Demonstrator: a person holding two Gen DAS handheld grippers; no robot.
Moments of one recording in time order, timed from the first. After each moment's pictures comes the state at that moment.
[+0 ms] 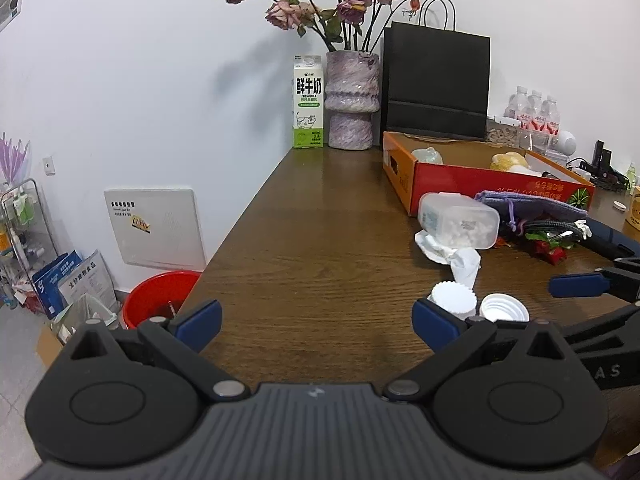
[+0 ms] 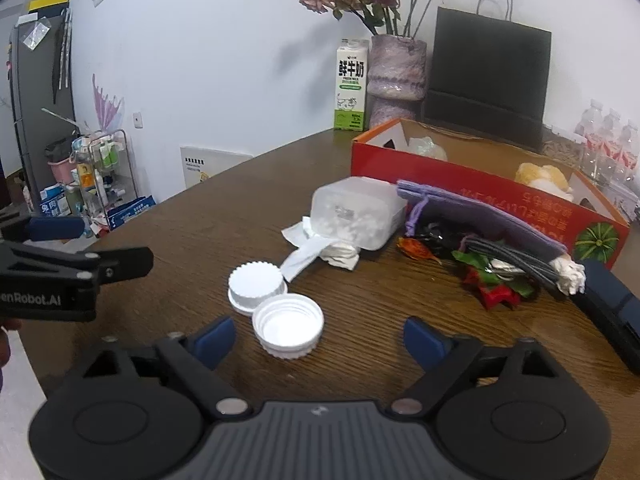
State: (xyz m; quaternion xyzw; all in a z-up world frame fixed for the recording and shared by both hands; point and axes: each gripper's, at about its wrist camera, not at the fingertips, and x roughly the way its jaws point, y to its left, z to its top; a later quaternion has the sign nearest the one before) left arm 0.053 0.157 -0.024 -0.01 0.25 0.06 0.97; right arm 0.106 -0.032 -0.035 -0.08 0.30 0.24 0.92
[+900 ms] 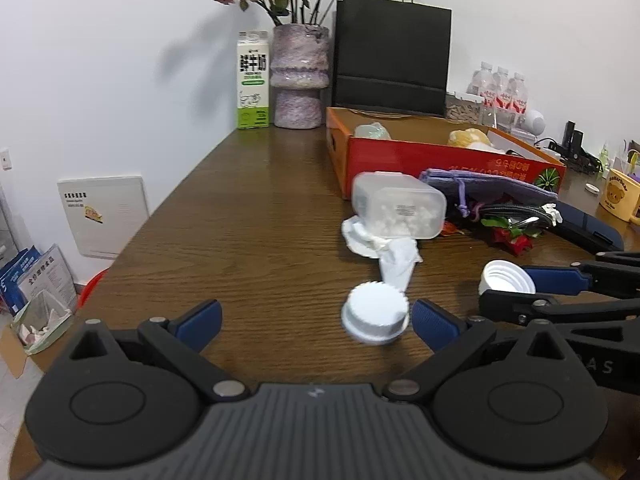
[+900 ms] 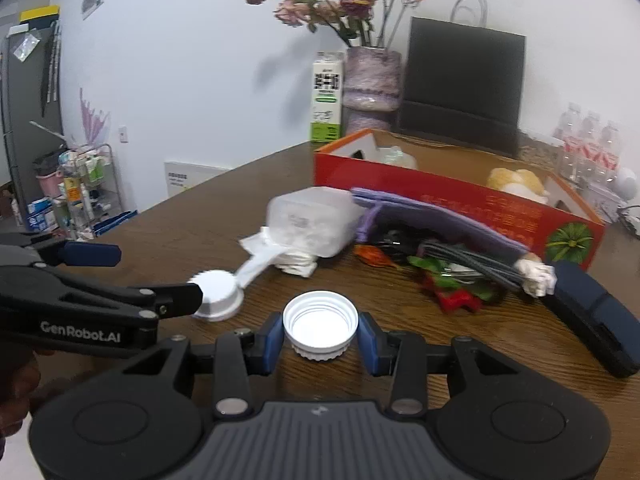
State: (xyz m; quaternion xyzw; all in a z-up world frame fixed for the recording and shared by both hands) left arm 0.100 0.107 -0.039 -0.01 0.28 0.00 0.96; right arm 0.114 -0.069 -0.035 -0.07 0.27 0.21 0.94
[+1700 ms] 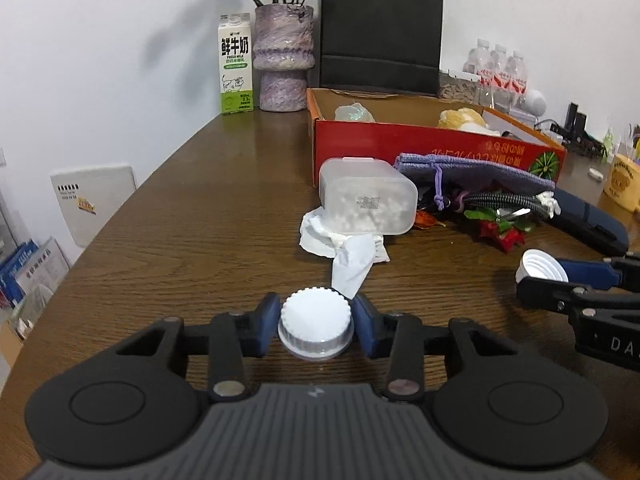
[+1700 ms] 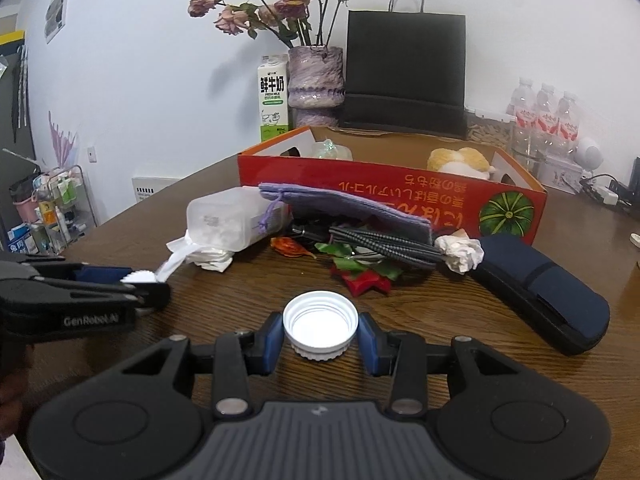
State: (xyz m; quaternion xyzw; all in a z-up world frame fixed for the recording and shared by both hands) left arm 0.122 0.075 -0.043 -0.01 0.31 0.00 0.95; right arm 0.125 -0.123 -0.038 -0.04 0.28 0.18 0.94
